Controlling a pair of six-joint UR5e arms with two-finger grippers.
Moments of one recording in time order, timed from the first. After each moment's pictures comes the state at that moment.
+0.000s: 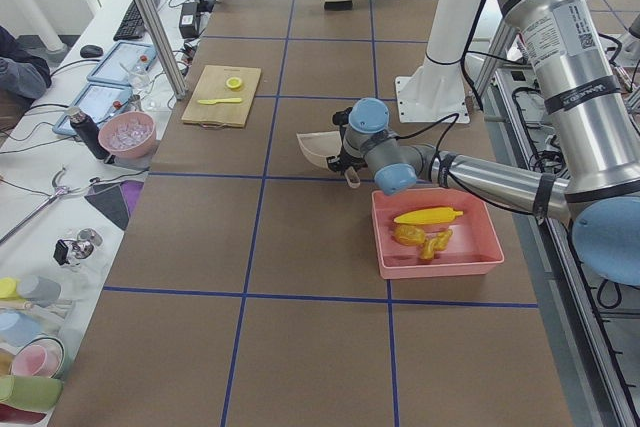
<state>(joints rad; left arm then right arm) -0.87 -1.25 -2.08 -2.36 -2.23 0.27 1.45 -1.62 1.78 -1.49 2.23 0.09</state>
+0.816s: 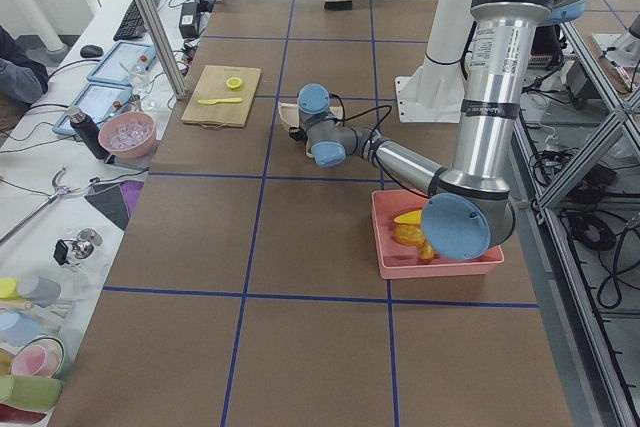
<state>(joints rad) -0.79 -1.72 -1.76 -2.30 -2.22 0.35 1.51 -1.63 1.76 -1.59 2.34 0.08</state>
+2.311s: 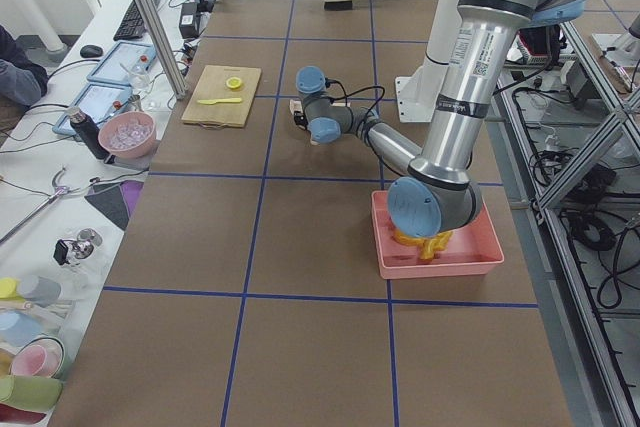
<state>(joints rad) -0.71 -1.87 -1.73 -2.17 -2.22 0.36 1.48 -1.70 1.77 -1.58 2.31 0.01</state>
